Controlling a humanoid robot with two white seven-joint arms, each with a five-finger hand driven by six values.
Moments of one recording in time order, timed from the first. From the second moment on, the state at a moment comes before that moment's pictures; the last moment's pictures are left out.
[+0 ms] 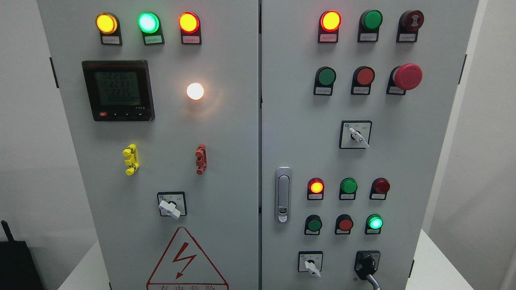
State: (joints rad) left arm 0.13 -0.06 0.04 -0.11 0.00 -0.04 -0.16; right arm 0.04 0.06 0.00 -1.71 0.00 -0.23 0.10
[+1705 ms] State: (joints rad) left arm 0.13 -0.06 0.04 -0.11 0.00 -0.04 -0.16; right arm 0.05 0.05 -0.01 -1.70 0.00 -0.24 0.10
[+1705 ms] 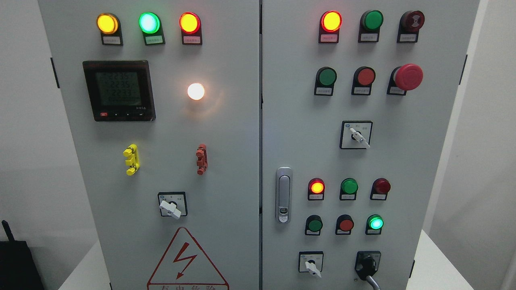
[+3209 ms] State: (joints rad) left arm 0.13 -0.06 0.04 -0.11 0.00 -0.04 -0.16; right arm 0.06 0.01 -0.05 -1.70 0.00 -0.23 0.09
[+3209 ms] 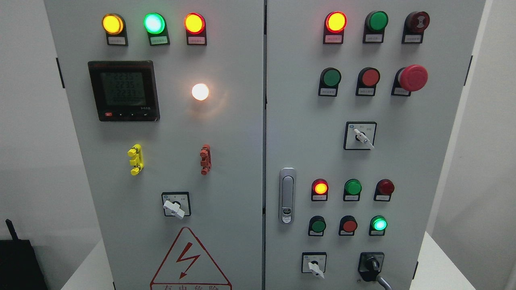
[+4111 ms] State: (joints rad) left arm 0.13 -0.06 0.04 -0.11 0.00 -0.04 -0.16; right arm 0.15 0.01 -0.05 -1.75 -0.01 -0.25 0.08
